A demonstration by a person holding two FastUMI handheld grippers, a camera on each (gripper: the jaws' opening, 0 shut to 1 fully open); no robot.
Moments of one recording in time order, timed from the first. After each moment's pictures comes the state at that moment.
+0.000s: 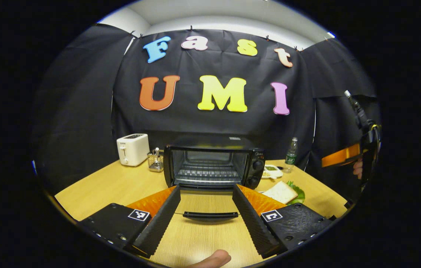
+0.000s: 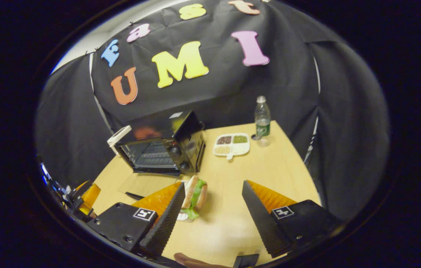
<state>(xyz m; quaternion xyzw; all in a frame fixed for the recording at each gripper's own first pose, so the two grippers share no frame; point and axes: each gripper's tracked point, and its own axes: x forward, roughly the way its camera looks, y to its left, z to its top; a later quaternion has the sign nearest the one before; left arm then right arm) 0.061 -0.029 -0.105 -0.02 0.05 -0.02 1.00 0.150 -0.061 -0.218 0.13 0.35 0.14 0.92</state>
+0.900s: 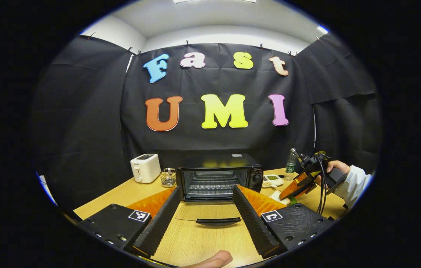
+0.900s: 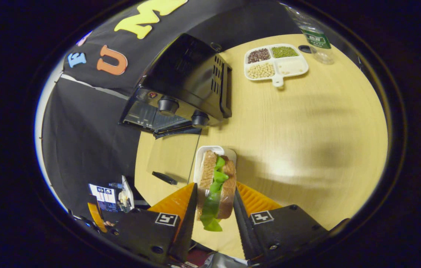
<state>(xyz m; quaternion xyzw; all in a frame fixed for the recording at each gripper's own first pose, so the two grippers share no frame) 0.020 -0.021 -0.062 0.02 0.02 0.00 1.00 0.180 0.015 -0.319 0.25 0.60 0.27 0.71</state>
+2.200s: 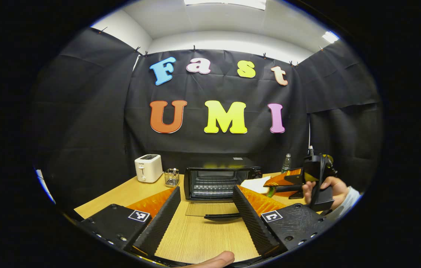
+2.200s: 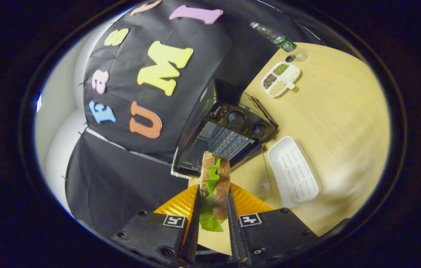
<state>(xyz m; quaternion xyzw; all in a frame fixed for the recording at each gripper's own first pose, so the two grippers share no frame) -0.027 0.023 -0.056 -0.01 0.00 -0.01 1.00 0.159 0.131 -0.236 0.52 0.33 0.16 0.77</state>
